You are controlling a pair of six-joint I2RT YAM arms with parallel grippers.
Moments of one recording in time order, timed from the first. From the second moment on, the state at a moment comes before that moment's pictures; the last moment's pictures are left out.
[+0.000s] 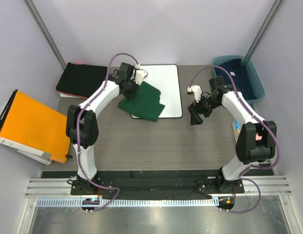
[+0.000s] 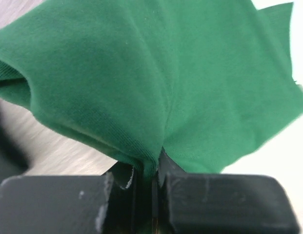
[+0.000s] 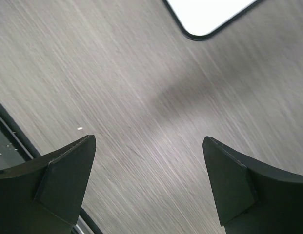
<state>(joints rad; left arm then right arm) -0.41 1.96 1.72 -0.70 0.09 0.29 0.12 1.63 1.28 -0.94 -0.56 -0.72</state>
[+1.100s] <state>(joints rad) -0.02 2.29 2.31 -0.68 -0.20 0.78 0.08 1.50 1.34 -0.99 -0.50 -0.76</state>
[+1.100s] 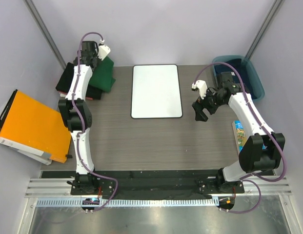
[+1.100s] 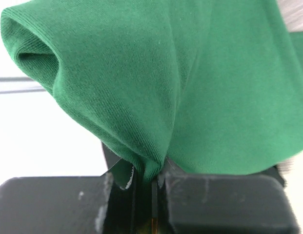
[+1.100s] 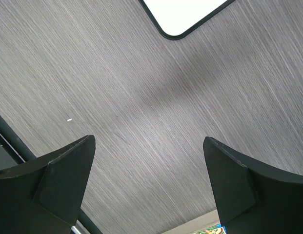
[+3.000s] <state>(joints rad) -0.11 2.05 2.07 -0.62 -0.24 0.74 0.08 1.54 1.39 -0.94 -0.52 -0.75</state>
